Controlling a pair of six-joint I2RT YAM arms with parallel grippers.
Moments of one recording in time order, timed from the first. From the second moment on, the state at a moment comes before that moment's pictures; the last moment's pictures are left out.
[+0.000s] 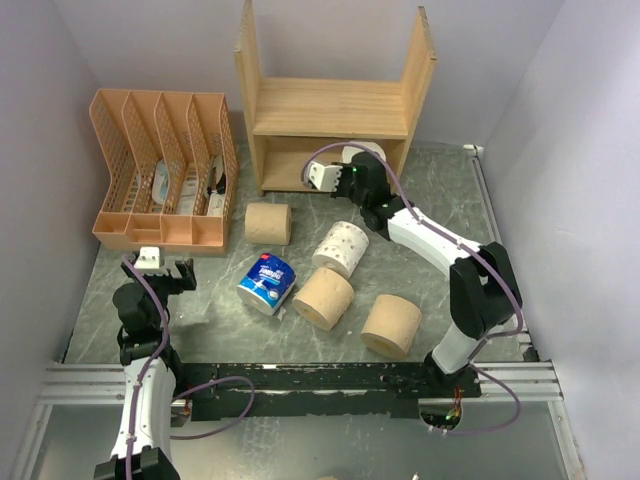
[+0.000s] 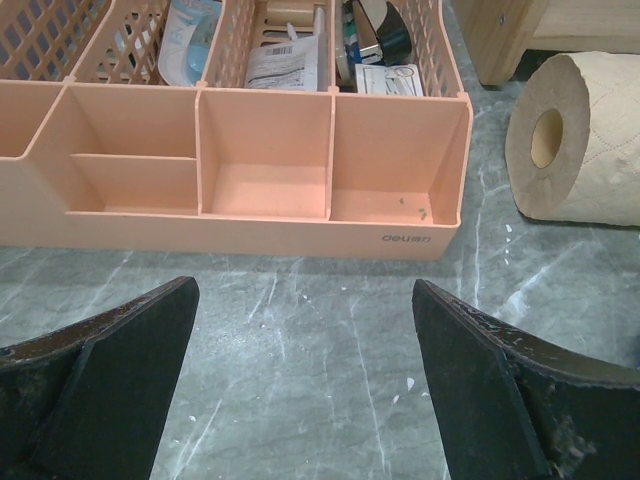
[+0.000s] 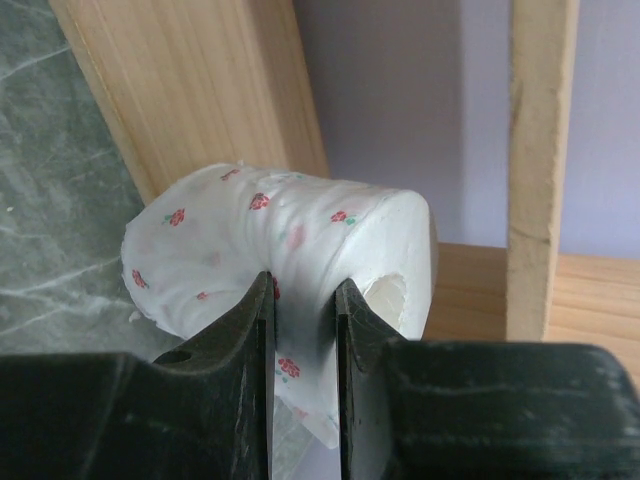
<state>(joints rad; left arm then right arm) 0.26 0.40 0.01 0.28 0.28 0.00 0.51 1.65 1.21 0.07 0.12 -1.14</state>
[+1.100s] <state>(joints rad) 0.28 0.39 0.01 0.28 0.30 0.00 0.41 1.70 1.12 0.39 0.18 -1.16</state>
